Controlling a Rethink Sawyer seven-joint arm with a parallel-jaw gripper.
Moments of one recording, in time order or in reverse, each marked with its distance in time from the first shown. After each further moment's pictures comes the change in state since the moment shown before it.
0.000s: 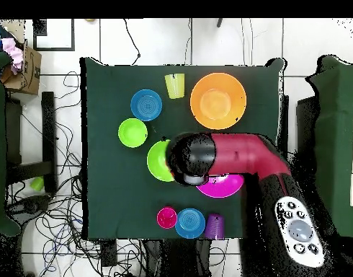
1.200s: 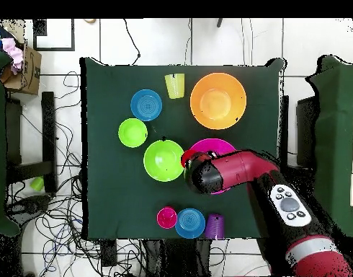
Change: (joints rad) arm -0.080 0.275 0.025 0.019 -0.419 -0.543 -0.098
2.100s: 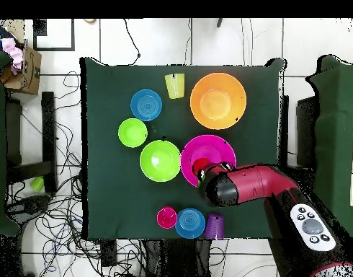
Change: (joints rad) arm -0.093 -0.087 0.004 0.091 -0.005 0.000 0.000
